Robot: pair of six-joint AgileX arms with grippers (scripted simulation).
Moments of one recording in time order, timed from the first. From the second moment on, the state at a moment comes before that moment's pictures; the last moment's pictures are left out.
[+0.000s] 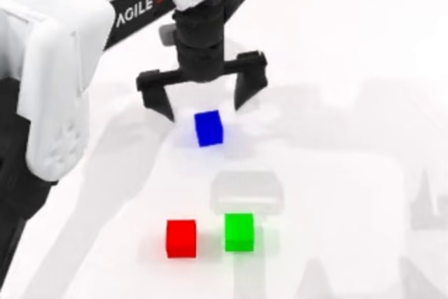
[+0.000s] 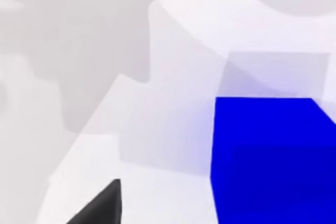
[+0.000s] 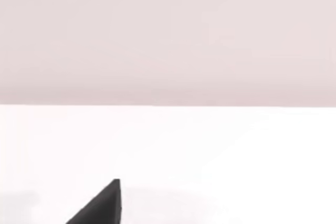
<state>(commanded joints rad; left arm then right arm) -0.54 2.47 2.19 -1.29 0.01 -0.74 0.01 0.00 0.00 0.00 0.00 0.00</state>
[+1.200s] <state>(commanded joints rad) -0.54 2.51 2.02 -1.08 0.01 -0.74 0.01 0.00 0.00 0.00 0.00 0.00</state>
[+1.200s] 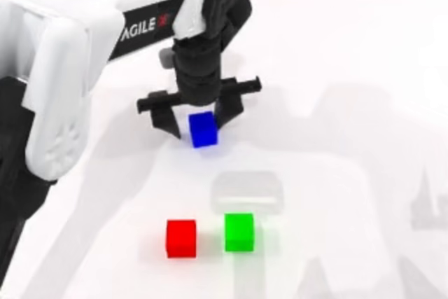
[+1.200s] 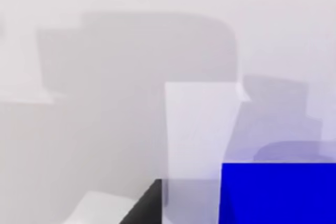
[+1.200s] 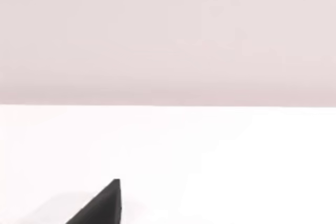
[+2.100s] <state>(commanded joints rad) -0.54 2.46 2.06 -1.15 -0.01 -0.72 0.01 0.00 0.00 0.00 0.00 0.00</state>
